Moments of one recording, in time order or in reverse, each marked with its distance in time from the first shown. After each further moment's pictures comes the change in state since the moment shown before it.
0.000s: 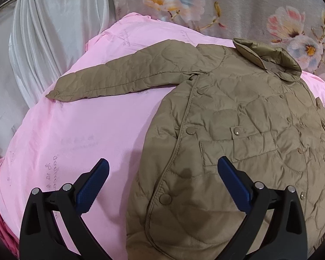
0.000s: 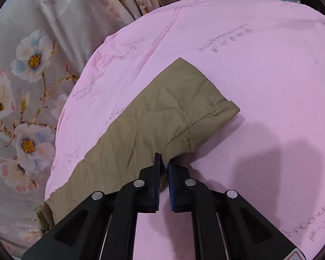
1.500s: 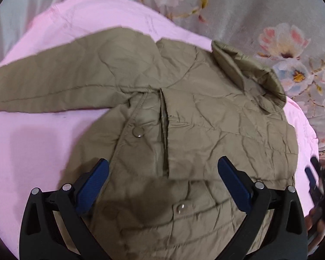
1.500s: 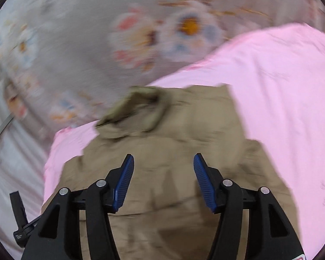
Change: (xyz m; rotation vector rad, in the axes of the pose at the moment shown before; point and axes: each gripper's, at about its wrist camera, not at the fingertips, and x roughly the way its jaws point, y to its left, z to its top) left arm 0.099 -0.050 0.098 -0.131 0.163 -0.349; right arm -0.010 0.228 -0.235 -0.652 0.197 0.418
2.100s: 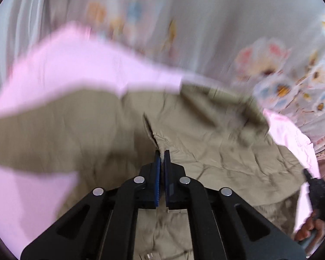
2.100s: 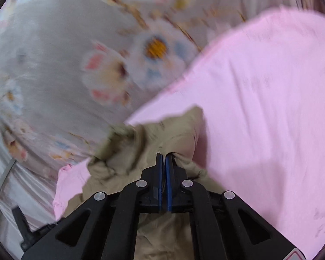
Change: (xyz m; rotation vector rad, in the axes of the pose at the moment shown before) left arm -0.035 -0.058 0.048 0.161 -0.262 -0.022; right arm -0.011 -0.036 0.044 0.094 -0.171 0.089
